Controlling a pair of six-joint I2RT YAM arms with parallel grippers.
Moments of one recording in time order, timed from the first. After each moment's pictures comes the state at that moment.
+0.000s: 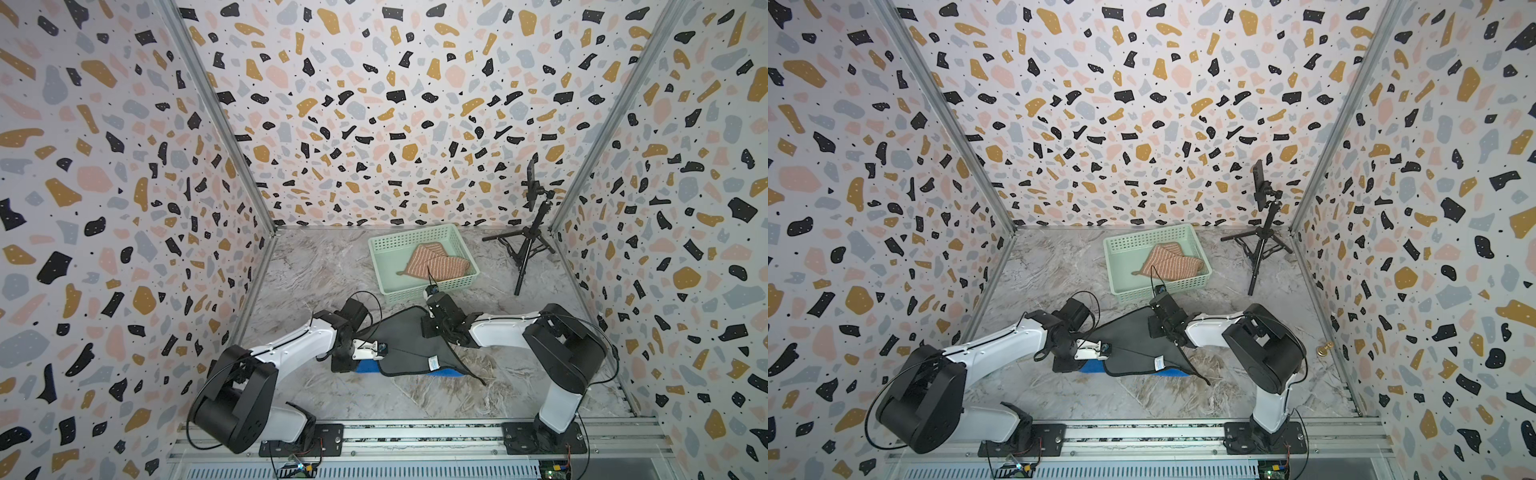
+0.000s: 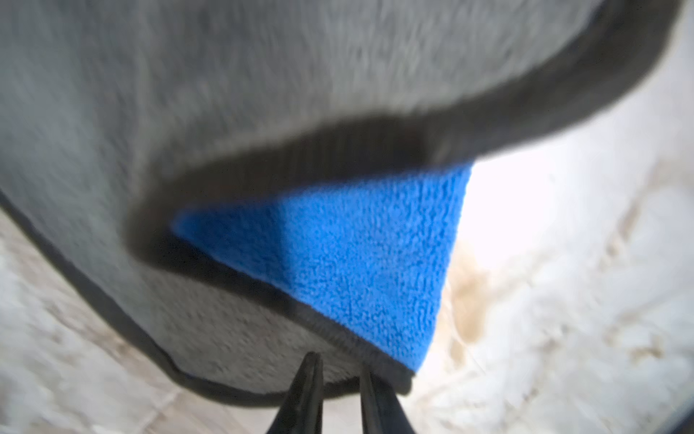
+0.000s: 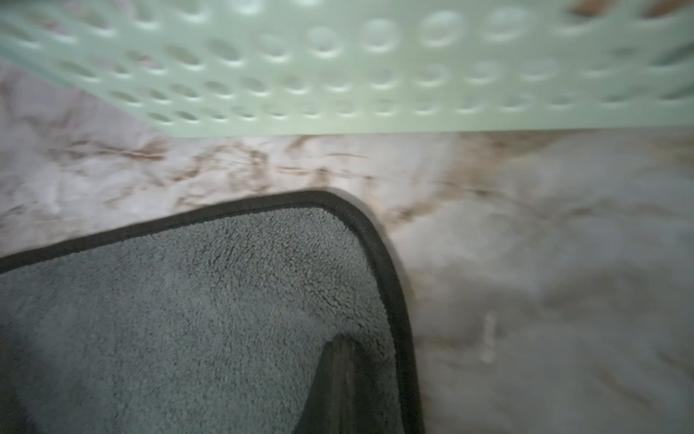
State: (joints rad) left arm -0.49 1.41 0.73 -0.78 0.02 1.01; right arm 0.78 1.77 0.84 0.05 0.13 0.46
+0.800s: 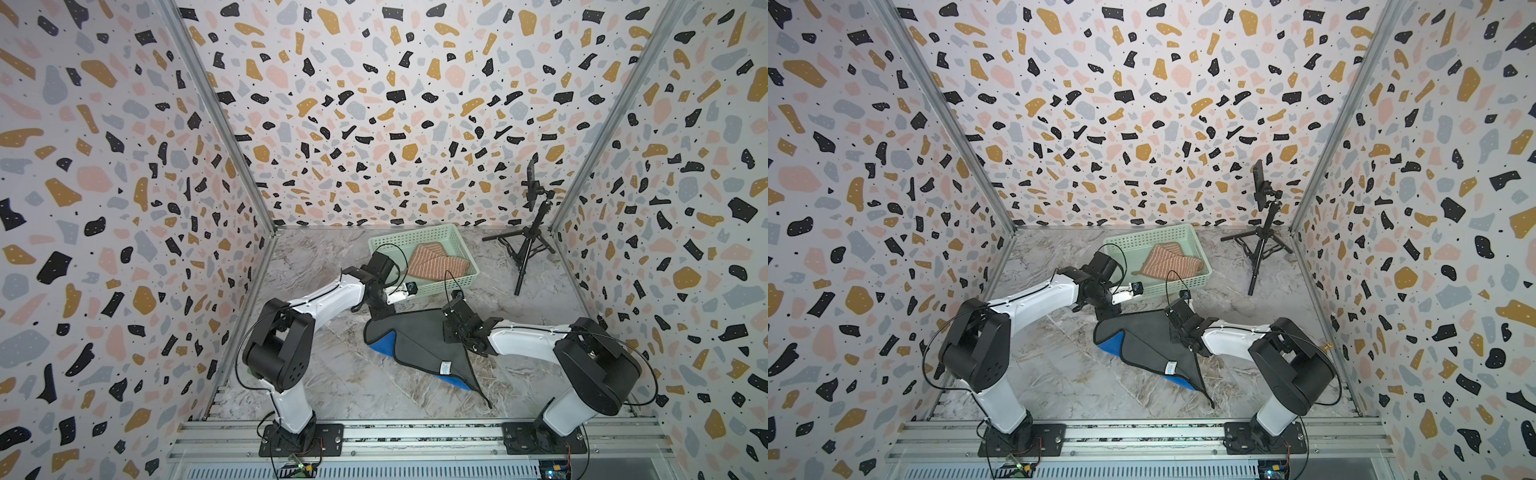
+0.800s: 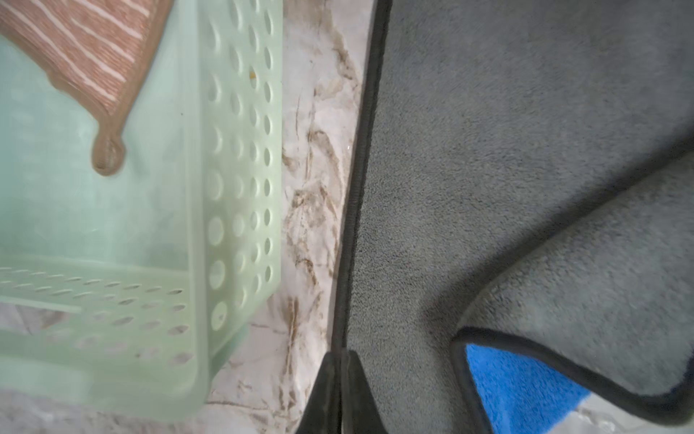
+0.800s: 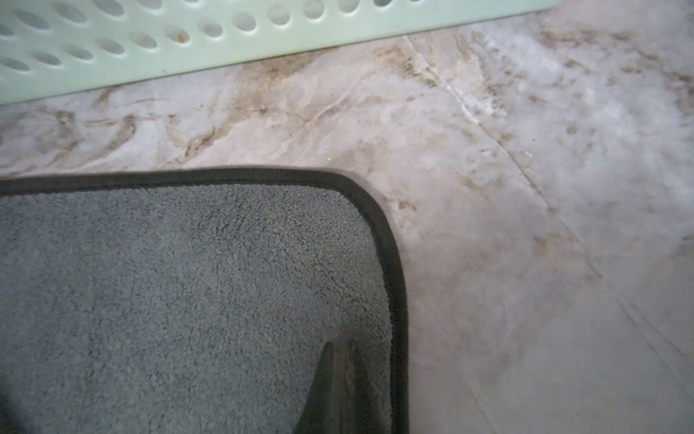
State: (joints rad) left arm -0.51 1.79 1.25 -0.68 0.13 0.75; right arm 0.75 1.60 0.74 -0.12 0.28 0.55
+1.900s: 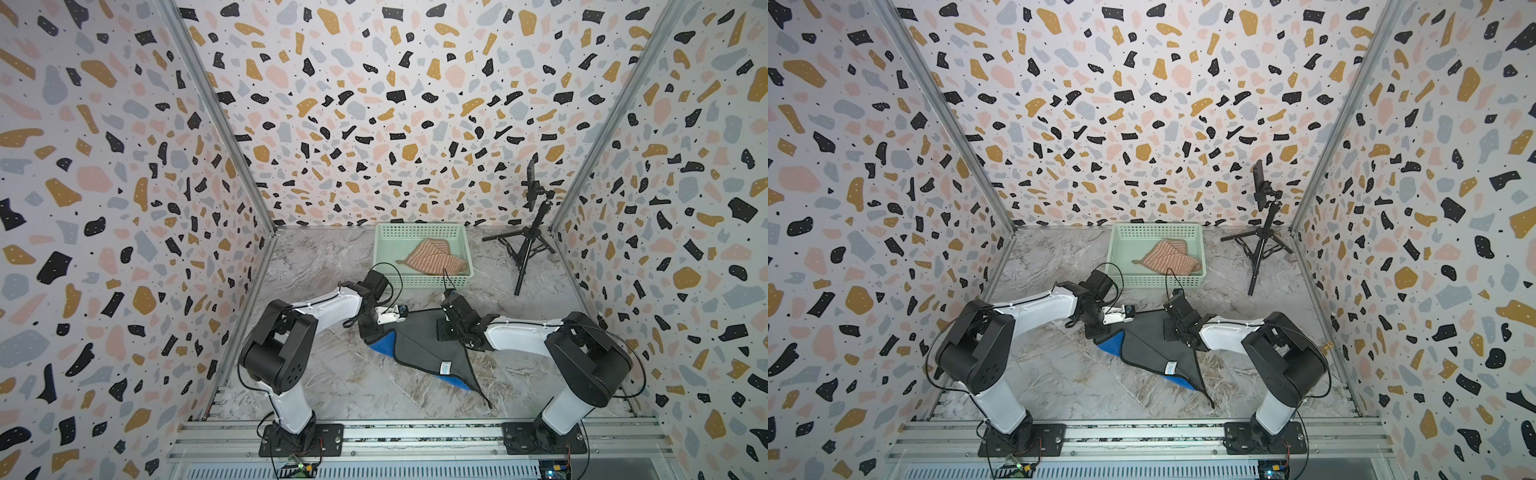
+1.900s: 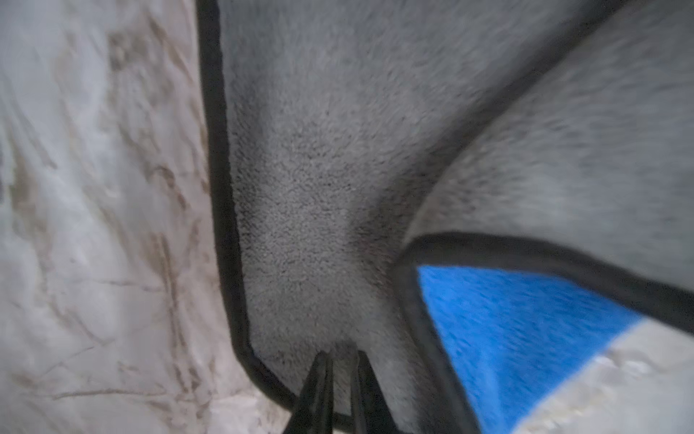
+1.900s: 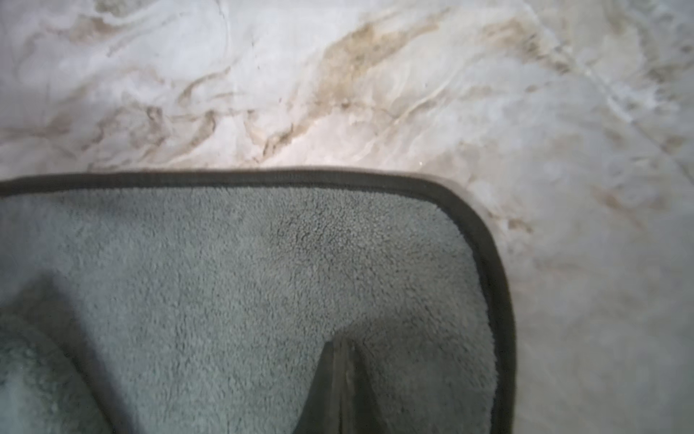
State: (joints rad) left arm -0.50 1.78 1.06 -0.66 0.05 0.85; right arm 0.72 1.67 0.78 -0.05 0.09 0.53
